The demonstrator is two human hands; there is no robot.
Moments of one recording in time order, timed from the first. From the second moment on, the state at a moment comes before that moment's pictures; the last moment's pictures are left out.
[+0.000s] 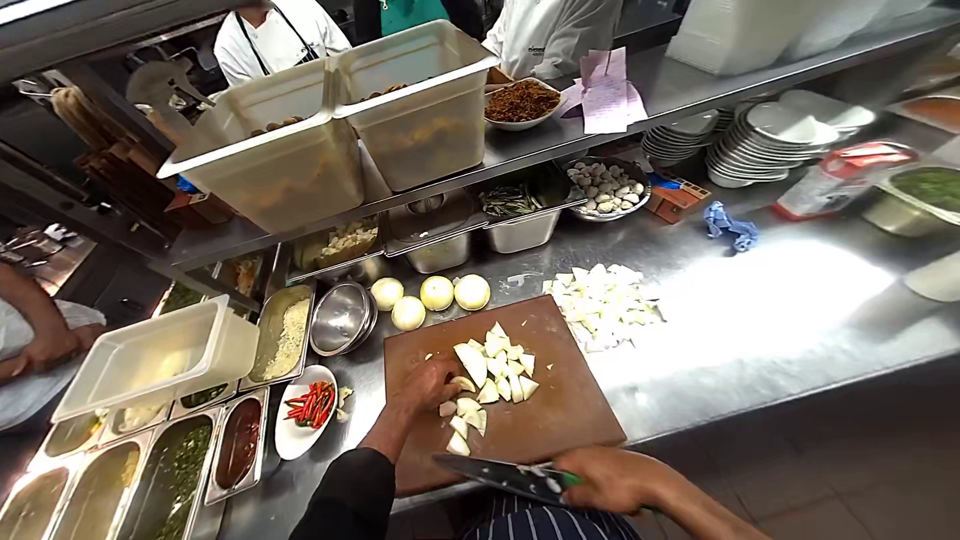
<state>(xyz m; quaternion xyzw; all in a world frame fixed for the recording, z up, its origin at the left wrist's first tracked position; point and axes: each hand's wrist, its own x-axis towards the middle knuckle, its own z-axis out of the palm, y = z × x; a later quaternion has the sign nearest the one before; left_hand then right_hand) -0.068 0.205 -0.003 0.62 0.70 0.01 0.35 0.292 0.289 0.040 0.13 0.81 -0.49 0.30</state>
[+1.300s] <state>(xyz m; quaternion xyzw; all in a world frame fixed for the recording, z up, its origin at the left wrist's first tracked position) 0.011 0.099 -0.051 0.50 0.80 0.27 0.16 0.245 0.250 0.052 0.30 0.85 -0.38 0.21</state>
